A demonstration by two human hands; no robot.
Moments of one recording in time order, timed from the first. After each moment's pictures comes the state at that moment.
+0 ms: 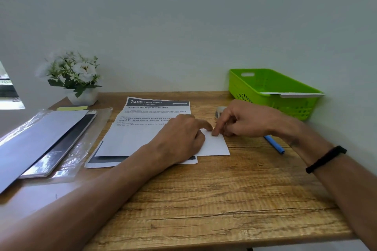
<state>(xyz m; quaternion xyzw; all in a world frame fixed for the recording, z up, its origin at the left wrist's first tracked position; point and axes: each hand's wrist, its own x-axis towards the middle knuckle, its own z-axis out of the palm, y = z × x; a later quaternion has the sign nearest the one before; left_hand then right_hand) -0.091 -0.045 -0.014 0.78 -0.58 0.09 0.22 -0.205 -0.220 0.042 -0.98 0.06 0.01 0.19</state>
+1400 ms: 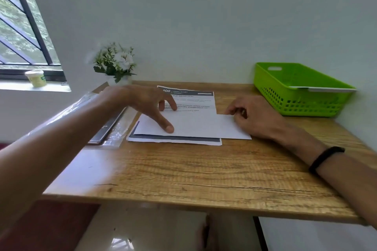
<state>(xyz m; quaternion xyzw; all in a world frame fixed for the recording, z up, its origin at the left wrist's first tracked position) 0.006 0.051 0.055 0.87 -0.46 -0.15 -0.03 -0.187 -0.205 -0.006 -0.96 0.00 -0.25 0.13</state>
